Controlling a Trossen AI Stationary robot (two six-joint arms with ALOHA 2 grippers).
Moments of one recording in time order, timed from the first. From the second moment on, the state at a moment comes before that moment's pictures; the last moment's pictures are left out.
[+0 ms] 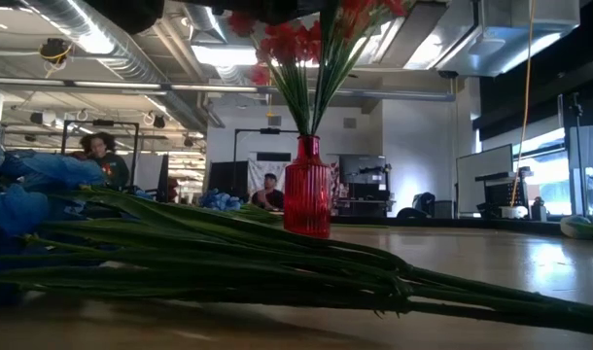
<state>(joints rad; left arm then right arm) -0.21 1.69 0.89 1.07 -0.76 0.29 0.09 1.16 1.59 -0.53 0.20 0.00</state>
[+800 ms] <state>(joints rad) -0.24 1.69 0.78 0.83 -0.75 -0.10 0.09 1.16 1.59 -0.65 0.21 0.06</state>
